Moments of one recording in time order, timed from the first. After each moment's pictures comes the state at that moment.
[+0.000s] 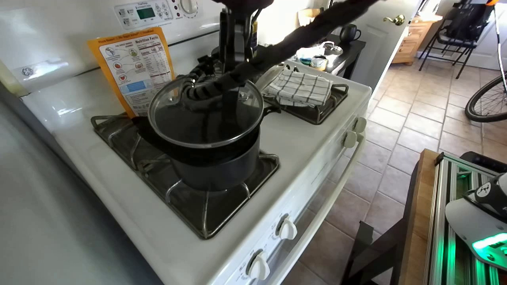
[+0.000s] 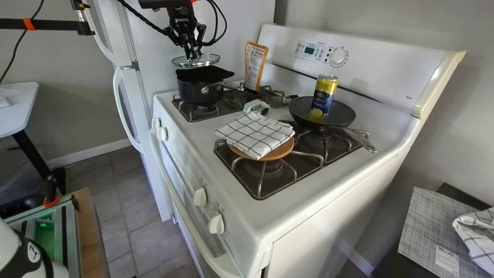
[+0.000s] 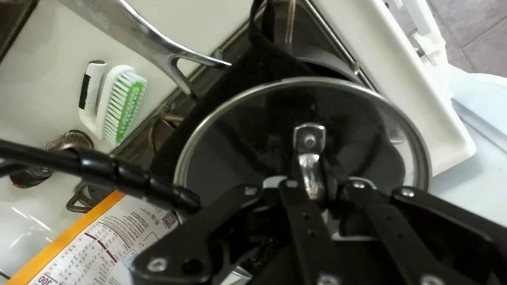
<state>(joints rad) 0.29 -0.01 0.29 -1.94 -0.11 2.08 -0.16</state>
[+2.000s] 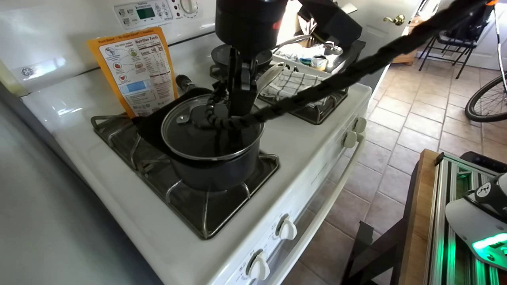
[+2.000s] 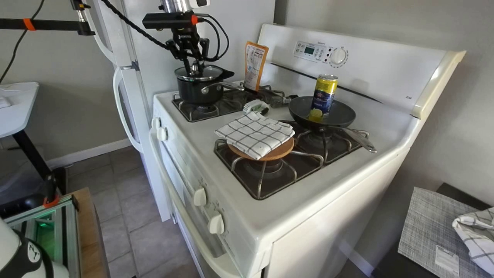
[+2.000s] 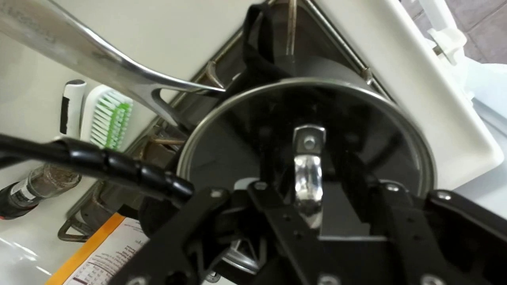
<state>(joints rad) 0.28 -0.01 0.28 -2.05 -0.09 2.23 -0.14</state>
